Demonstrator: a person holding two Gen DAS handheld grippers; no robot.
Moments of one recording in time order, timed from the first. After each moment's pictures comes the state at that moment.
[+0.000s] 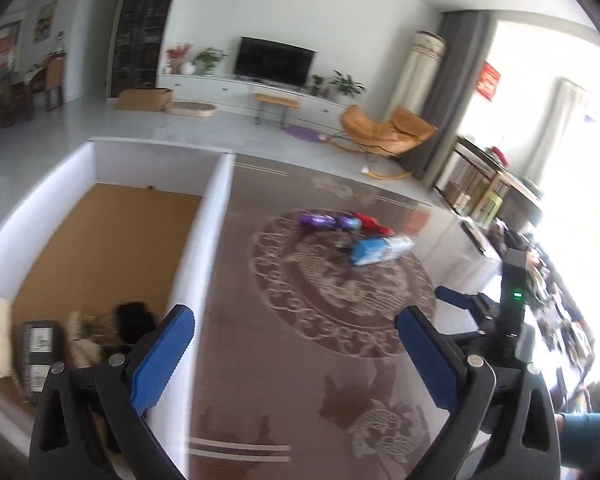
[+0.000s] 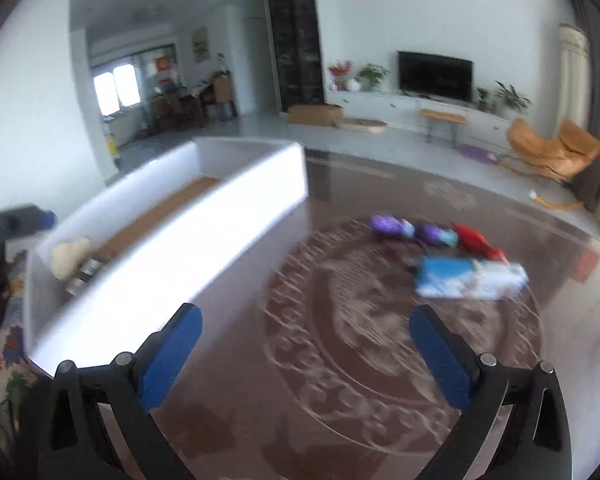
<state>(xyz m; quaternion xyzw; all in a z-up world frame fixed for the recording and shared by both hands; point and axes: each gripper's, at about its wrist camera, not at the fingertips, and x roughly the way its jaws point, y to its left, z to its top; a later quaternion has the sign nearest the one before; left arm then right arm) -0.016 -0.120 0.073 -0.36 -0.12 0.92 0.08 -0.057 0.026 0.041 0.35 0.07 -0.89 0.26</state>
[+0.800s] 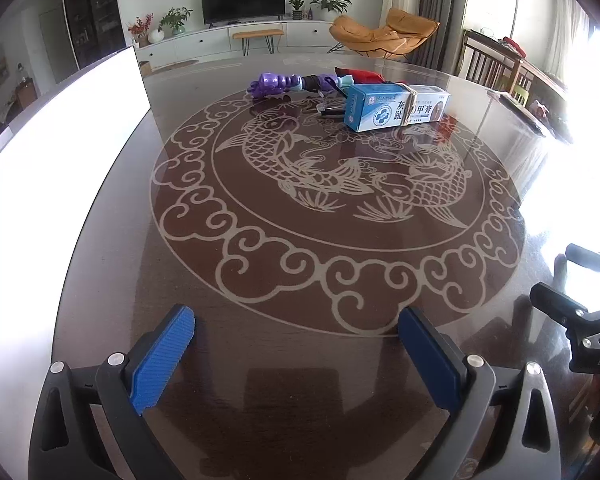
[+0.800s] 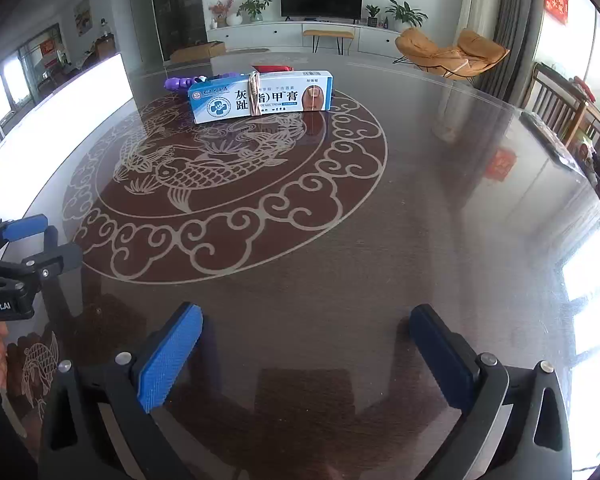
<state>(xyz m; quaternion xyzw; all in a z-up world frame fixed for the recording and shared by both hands) -0.093 -0.021 -0.081 -0.47 0.02 0.88 0.03 -0.055 0.177 -0.047 0.46 0.06 -0.88 0.10</state>
